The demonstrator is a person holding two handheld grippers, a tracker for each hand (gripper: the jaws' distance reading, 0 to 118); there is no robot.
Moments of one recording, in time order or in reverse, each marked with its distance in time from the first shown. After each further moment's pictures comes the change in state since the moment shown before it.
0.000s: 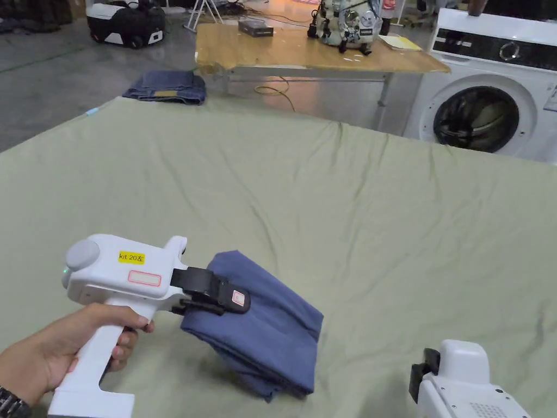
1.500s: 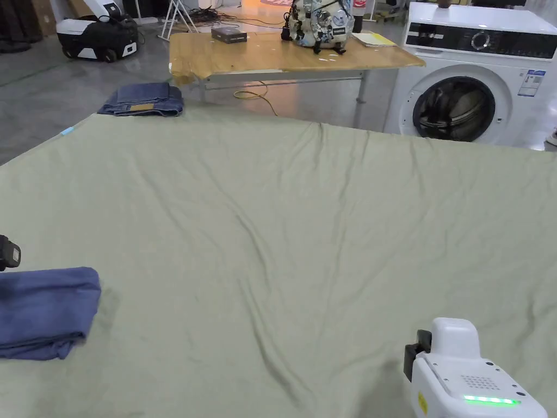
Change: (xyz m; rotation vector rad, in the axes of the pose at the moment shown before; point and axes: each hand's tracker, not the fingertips) left arm -0.057 0.075 0.204 0.346 1.022 -0.160; right arm 0.004 0.017 -0.011 0.001 -0.019 -0.036
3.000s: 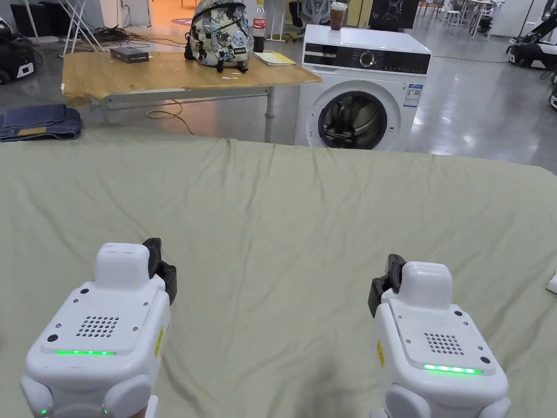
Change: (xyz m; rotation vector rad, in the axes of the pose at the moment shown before) left arm 0.389 -0.164 0.081 0.769 -0.208 -0.234; right arm 0.063 0.042 0.061 0.432 -0.149 -0.093
